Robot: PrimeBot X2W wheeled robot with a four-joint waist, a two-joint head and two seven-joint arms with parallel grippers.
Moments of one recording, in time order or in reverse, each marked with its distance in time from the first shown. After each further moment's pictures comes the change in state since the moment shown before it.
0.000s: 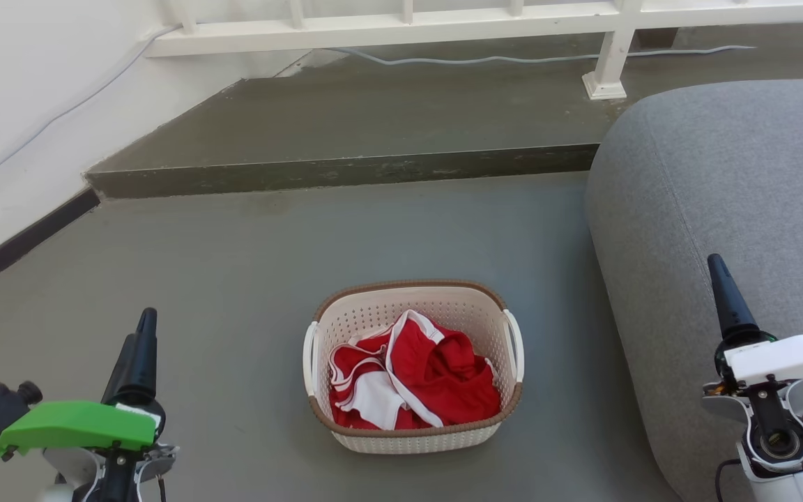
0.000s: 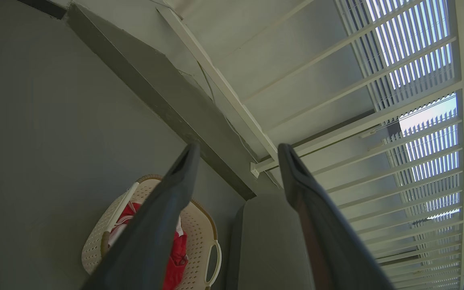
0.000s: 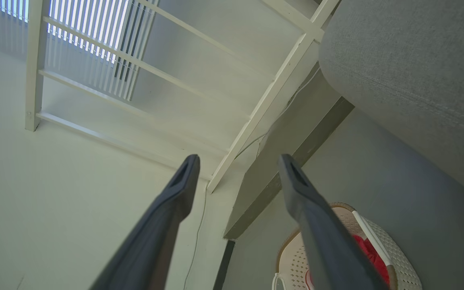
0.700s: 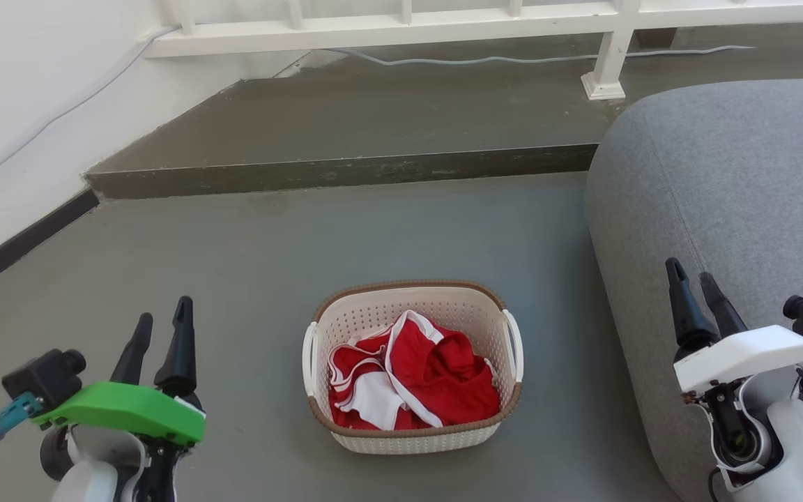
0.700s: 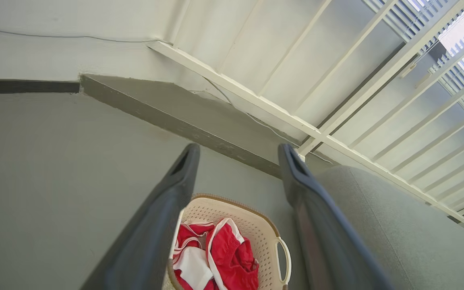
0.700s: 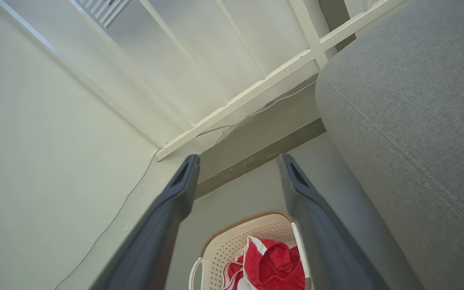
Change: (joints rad) left arm -0.033 0.024 -0.114 -0.022 0.372 0.080 -0.073; right arm -0.018 -0.038 0.133 -0.004 -0.373 -0.081 -0.071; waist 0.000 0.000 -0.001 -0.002
